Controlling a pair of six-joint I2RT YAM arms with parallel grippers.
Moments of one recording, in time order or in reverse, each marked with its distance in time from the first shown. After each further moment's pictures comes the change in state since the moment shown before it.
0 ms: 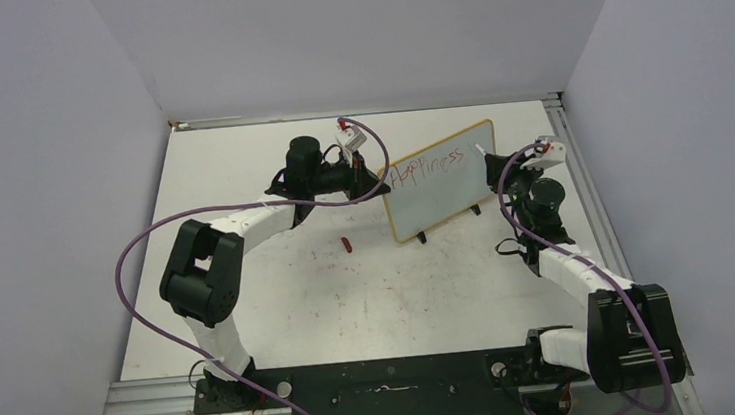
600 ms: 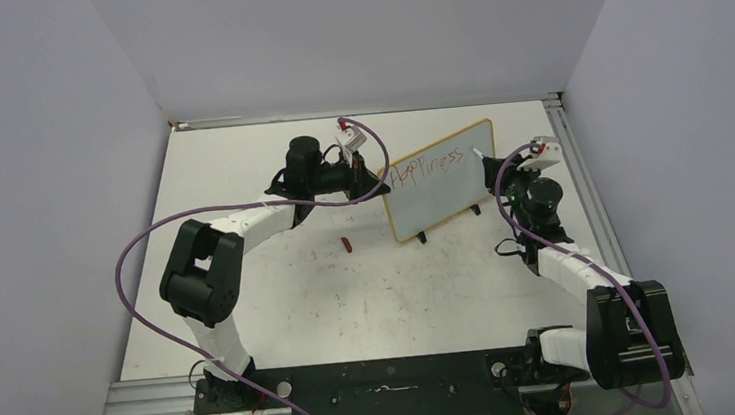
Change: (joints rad) left arm 0.000 0.000 0.000 0.000 0.005 0.003; right arm 0.010 0.019 0.000 -0.009 -0.019 -0.020
